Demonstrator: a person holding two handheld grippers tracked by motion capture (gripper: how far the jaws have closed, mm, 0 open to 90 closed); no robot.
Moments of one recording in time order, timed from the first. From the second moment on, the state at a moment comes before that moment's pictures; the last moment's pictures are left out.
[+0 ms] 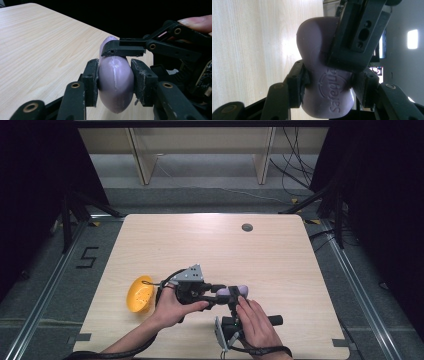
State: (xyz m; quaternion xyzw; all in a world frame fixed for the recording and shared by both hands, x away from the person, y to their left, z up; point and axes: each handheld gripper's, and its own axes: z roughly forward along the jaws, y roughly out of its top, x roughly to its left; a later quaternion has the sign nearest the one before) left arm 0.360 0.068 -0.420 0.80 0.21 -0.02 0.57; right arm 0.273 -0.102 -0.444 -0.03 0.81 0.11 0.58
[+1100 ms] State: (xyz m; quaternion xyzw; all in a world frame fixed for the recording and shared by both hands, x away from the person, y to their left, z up) left arm 0.349 0.084 -0.415 0.80 0.24 0.12 0.54; right arm 0.285 -0.117 -0.440 0.00 0.81 0.08 0.58
